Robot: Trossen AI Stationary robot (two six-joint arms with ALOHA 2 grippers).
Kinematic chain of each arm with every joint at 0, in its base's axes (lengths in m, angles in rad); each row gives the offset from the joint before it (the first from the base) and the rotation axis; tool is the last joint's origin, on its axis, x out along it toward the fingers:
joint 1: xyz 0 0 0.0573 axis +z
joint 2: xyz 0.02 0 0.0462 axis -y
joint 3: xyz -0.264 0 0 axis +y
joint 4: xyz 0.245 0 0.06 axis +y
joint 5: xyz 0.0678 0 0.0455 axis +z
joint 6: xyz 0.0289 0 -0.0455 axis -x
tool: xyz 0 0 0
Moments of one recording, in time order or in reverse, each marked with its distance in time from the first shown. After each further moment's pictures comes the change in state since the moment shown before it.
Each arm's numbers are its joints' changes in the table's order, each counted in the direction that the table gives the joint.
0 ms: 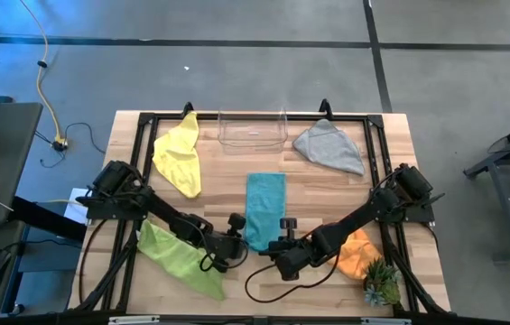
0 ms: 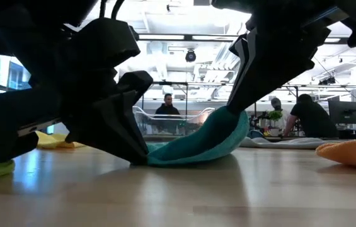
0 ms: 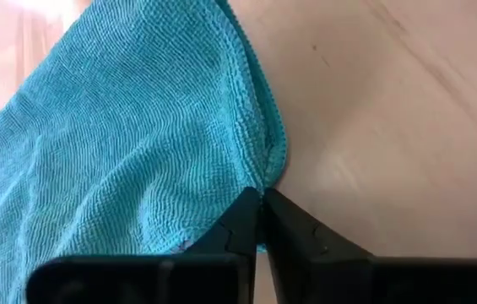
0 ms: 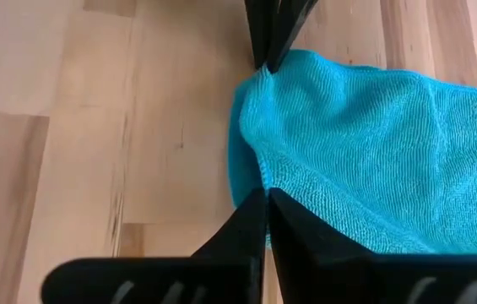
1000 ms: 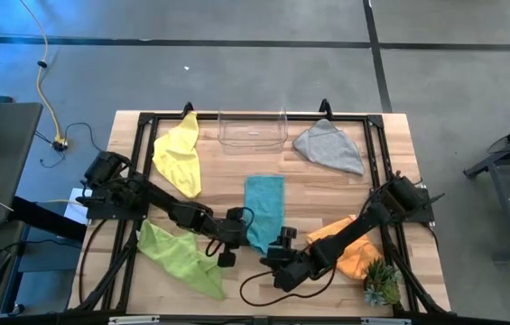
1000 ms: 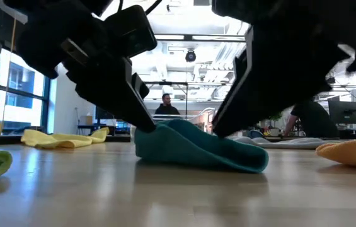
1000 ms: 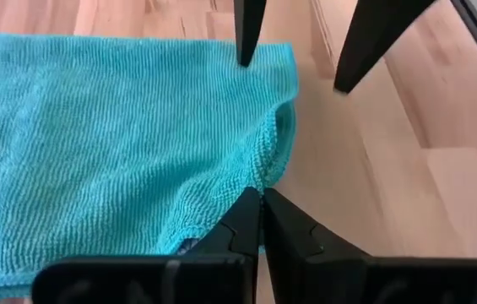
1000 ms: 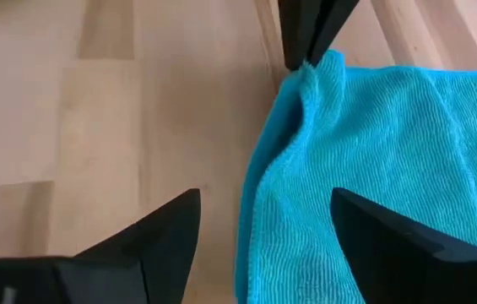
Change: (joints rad) left arm 0.094 0.117 0.004 0.003 -0.262 0.447; right arm 0.069 -0.116 0.000 -0.156 -0.160 -0.176
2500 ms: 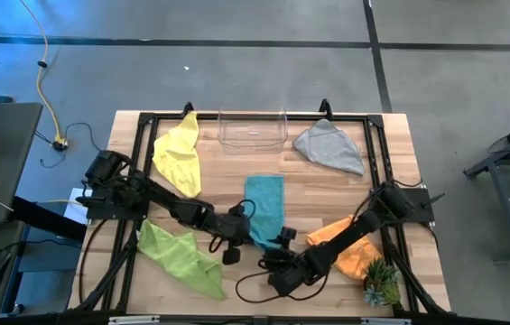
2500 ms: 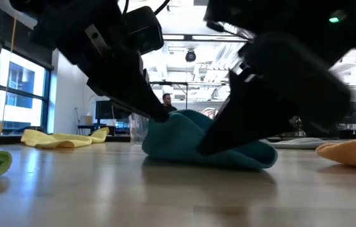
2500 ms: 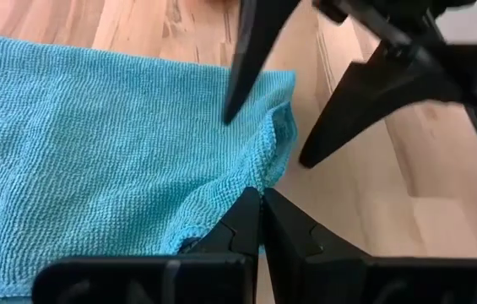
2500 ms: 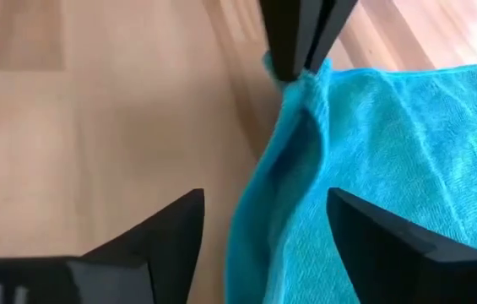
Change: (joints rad) left arm 0.033 0.001 -0.002 -0.057 -0.026 0.100; right arm 0.002 -0.093 -0.054 0.023 -0.161 -0.079
